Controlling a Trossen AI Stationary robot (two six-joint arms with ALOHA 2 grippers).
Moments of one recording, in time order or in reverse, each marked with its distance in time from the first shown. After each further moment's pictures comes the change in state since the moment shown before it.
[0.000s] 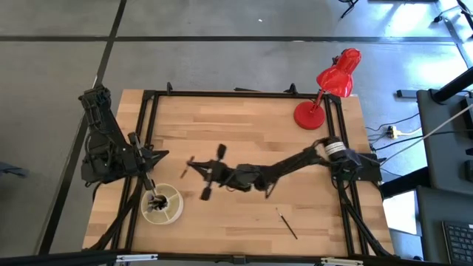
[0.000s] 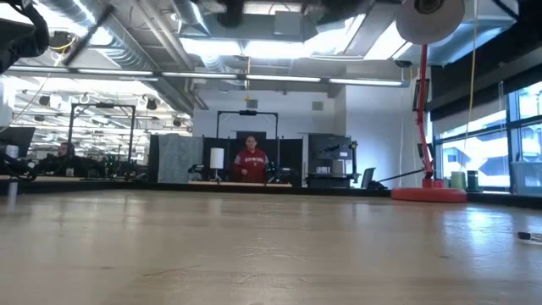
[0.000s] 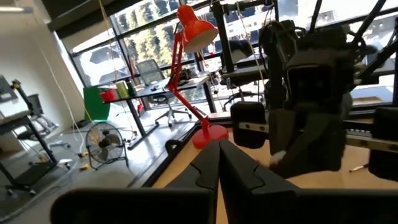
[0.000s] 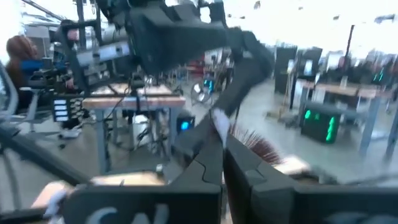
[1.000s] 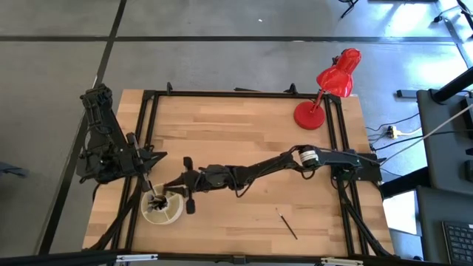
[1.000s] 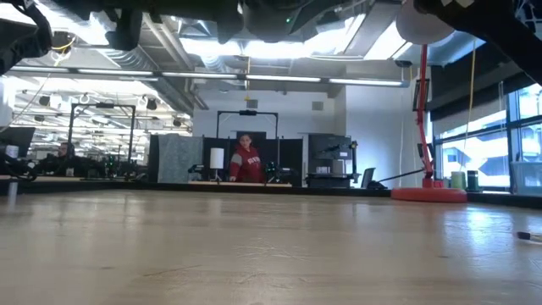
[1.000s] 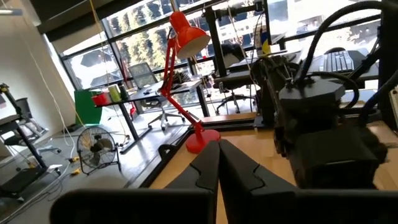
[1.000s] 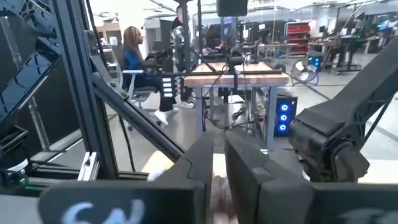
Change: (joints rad) left arm -0.033 0.001 0.000 0.122 0.002 0.121; right arm -0.063 0.337 0.493 -0.266 -0.497 0.183
